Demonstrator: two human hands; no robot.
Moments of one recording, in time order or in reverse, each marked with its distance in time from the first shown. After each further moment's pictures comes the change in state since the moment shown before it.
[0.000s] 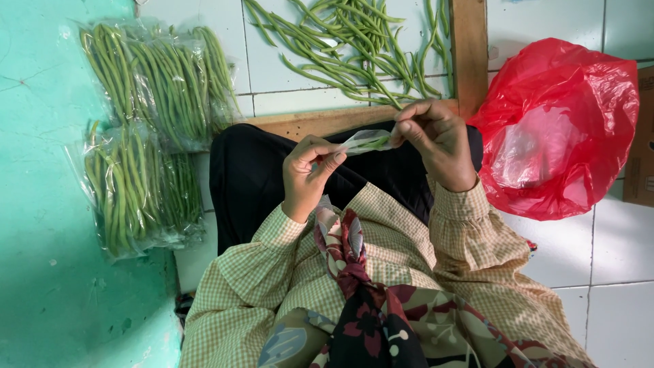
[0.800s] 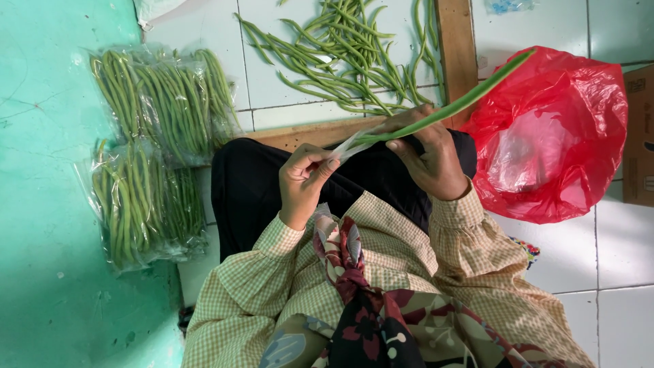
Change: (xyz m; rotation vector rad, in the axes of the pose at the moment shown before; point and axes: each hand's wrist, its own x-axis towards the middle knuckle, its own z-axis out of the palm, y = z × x) left_hand 0.003 0.003 0.003 -0.033 0.011 0.010; right_hand 0.010 -0.046 0.009 -0.499 -0.095 -0.374
